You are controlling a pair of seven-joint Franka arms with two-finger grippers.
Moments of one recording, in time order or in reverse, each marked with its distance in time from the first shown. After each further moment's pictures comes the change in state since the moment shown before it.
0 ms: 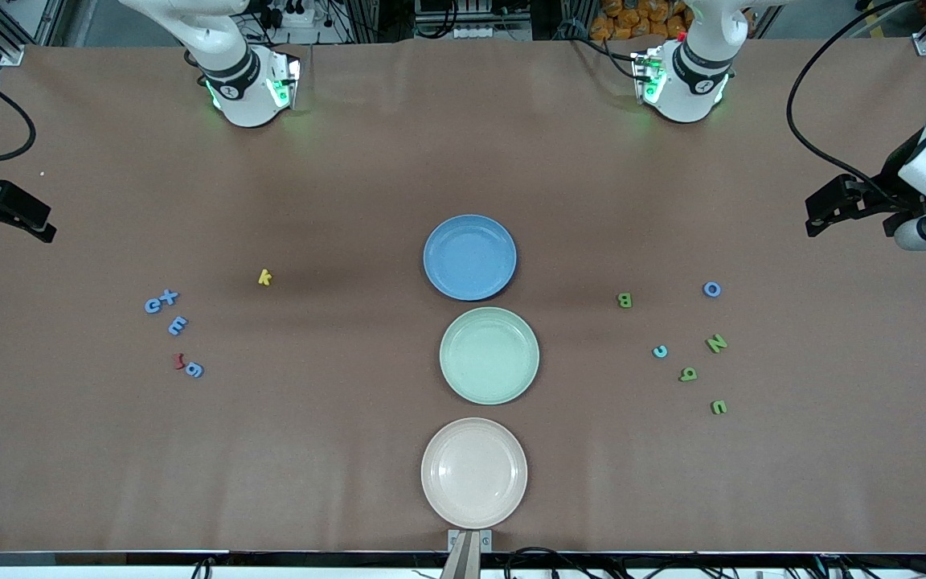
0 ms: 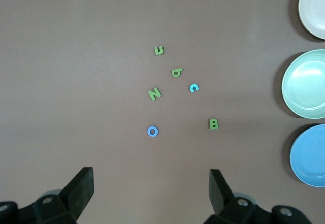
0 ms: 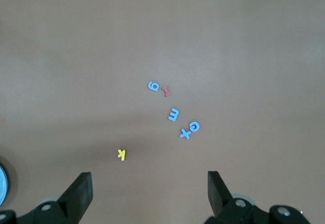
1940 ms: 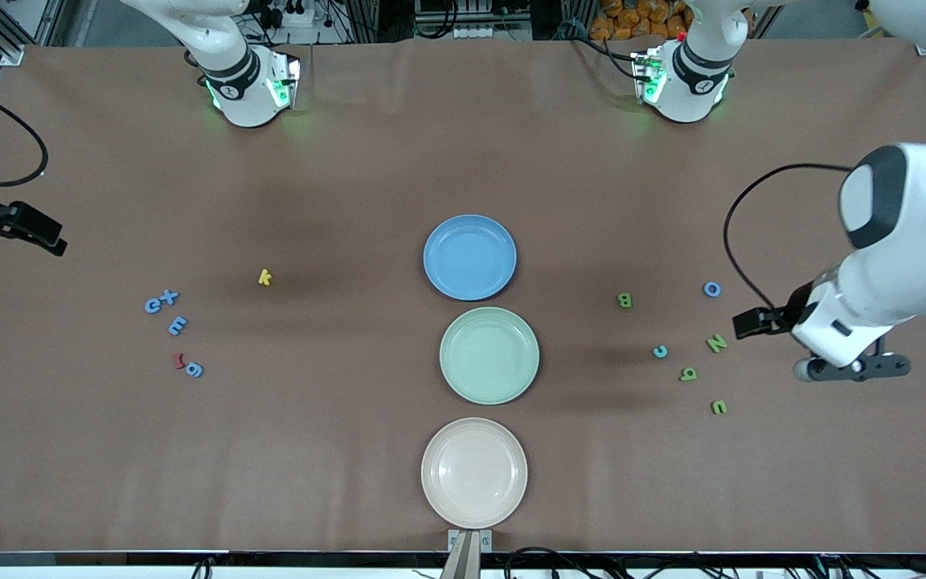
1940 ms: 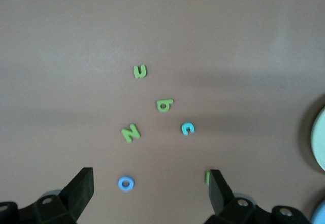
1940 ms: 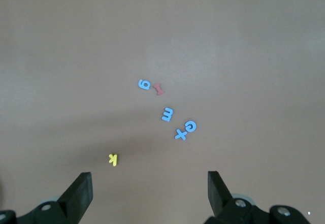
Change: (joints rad) left arm -0.015 0.307 0.002 -0.071 0.001 0.334 -0.083; right arm -0.039 -0.008 0.000 -0.125 0.000 0.100 0.006
